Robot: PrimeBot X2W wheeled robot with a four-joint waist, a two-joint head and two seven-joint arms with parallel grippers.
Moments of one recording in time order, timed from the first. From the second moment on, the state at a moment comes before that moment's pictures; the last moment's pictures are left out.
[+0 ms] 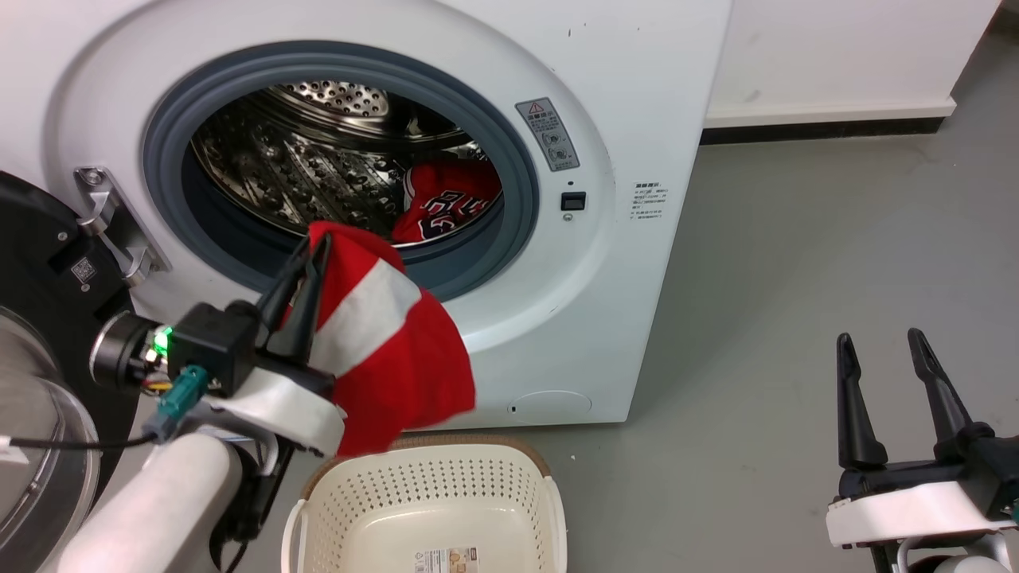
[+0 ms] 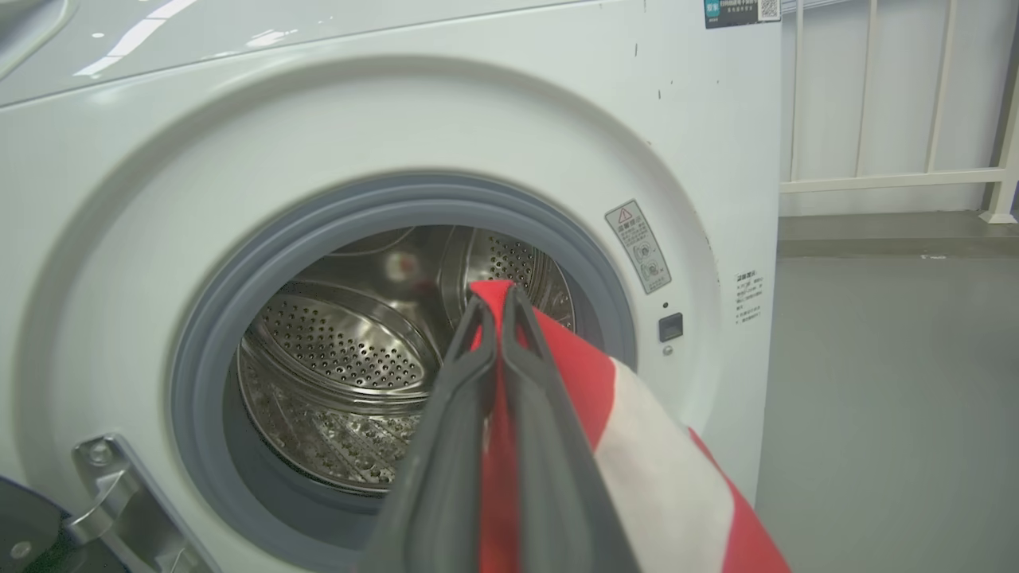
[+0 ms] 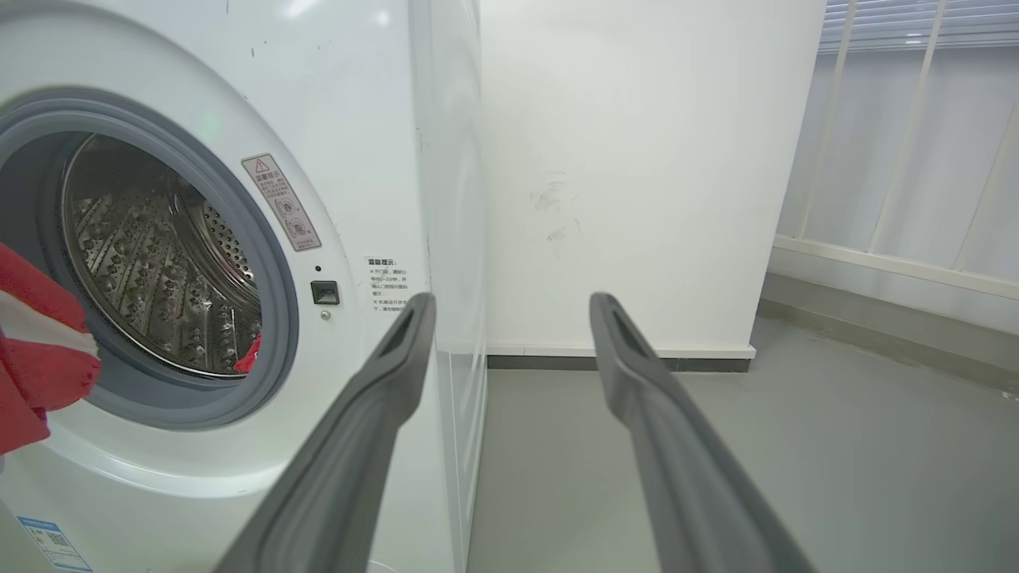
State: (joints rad) left arm -0.45 0.63 -0.63 0.06 -0.57 0.22 -0.25; right arm 0.00 -0.05 -0.08 0.00 0.05 0.13 -0.26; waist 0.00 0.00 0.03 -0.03
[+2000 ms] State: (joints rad) left arm -0.77 0.37 -0.82 1.19 -0.48 0.00 -0.26; right arm -0.23 -0.05 -0.04 -0.12 0.08 0.13 -0.26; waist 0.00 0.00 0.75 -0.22
